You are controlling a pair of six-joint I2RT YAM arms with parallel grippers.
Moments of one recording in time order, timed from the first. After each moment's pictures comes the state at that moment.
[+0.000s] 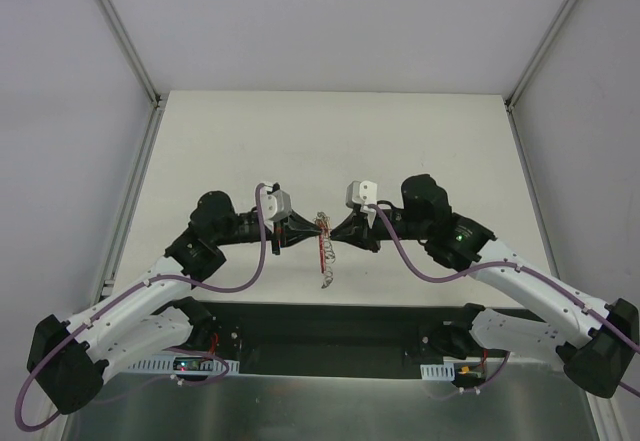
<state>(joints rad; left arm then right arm) -0.67 0.85 0.56 0.24 0.76 0.00 0.85 1.01 0.85 -0.19 -0.61 -0.25</state>
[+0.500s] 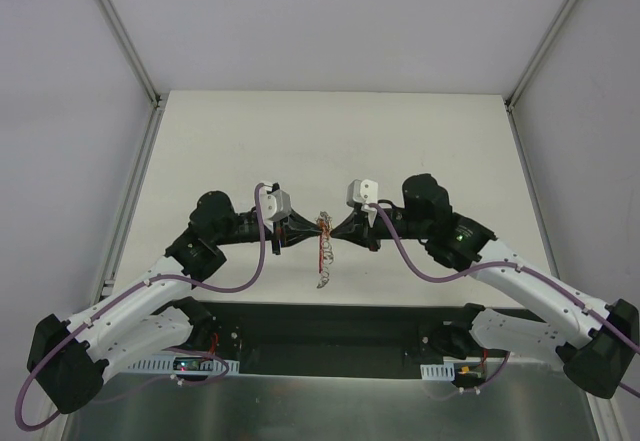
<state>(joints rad) -0.68 0.85 0.56 0.26 0.77 -0.01 0.84 1.01 0.85 -0.18 -0.61 -0.24</state>
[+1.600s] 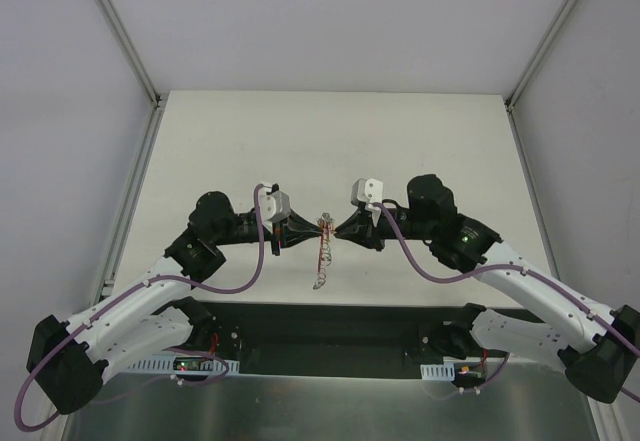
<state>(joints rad) -0.68 0.84 0.56 0.26 0.78 -0.02 0.83 0.98 0.85 -0.22 -0.59 -0.24</state>
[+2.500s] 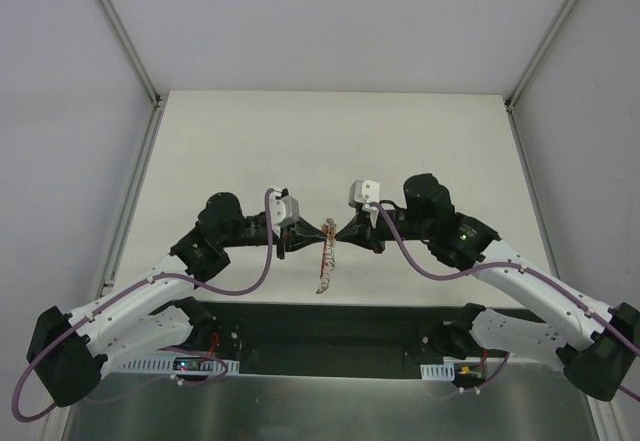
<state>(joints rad) -0.72 0.87 0.56 0.24 0.75 0.01 0.83 0.99 0.86 -0.26 -0.62 -0.25</state>
